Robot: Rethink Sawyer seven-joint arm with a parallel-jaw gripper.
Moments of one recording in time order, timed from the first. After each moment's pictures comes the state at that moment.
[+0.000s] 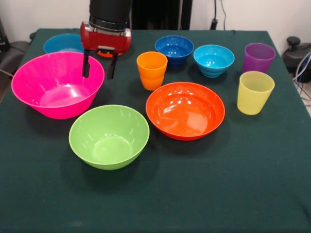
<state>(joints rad) -0.41 -0.57 -0.01 1.69 -0.58 0.15 1.61</state>
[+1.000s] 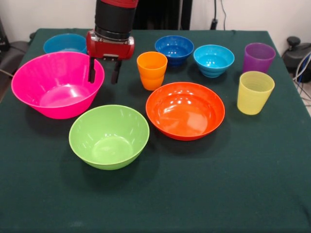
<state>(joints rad) -0.39 -0.50 -0.05 1.68 -0.58 0.12 1.61</state>
